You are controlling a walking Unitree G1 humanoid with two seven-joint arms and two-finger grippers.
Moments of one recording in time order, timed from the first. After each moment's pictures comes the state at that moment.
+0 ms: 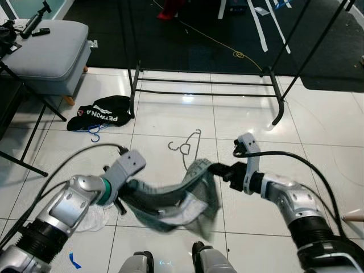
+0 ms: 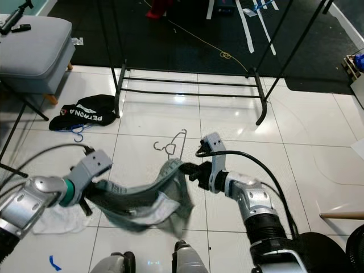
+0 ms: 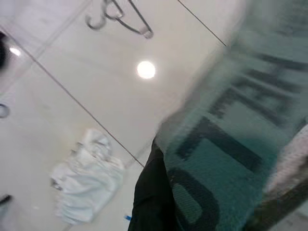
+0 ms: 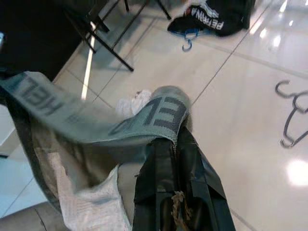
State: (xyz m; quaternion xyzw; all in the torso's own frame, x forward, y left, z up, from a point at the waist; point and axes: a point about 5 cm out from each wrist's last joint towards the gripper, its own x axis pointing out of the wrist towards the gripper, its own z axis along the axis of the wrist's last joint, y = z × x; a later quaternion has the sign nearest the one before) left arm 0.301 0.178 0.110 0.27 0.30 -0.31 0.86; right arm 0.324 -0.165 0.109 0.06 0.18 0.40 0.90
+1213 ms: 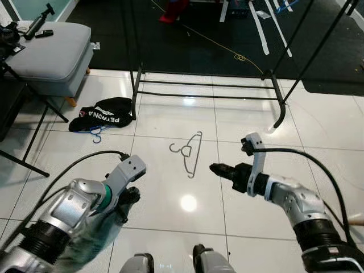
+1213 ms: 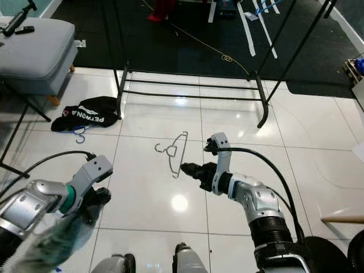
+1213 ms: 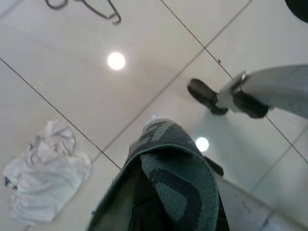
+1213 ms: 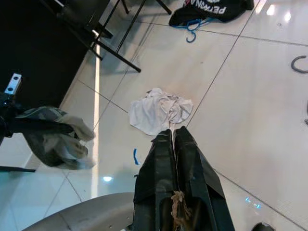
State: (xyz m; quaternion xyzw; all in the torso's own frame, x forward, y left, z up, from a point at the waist) left arm 0.294 0.171 0.088 0.22 0.34 -0.35 0.85; right arm 0.318 -0.170 0.094 0.13 0.21 0.37 0.90
